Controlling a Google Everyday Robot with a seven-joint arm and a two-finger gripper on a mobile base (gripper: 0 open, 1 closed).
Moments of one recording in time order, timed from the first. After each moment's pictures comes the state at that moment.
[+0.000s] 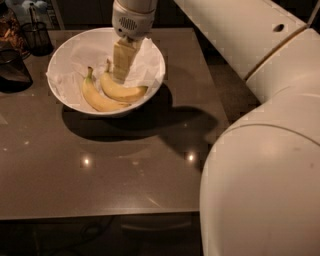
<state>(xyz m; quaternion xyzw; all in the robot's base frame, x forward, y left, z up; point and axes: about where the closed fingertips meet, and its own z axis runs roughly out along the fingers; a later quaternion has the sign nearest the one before) 0.637 0.070 0.948 -0.62 0.77 0.04 0.15</state>
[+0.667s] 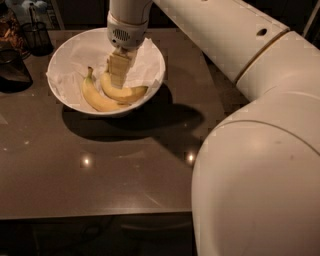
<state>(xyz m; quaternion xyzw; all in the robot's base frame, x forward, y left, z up) 0.637 0.085 0.922 -0.62 0.77 0.04 0.13</state>
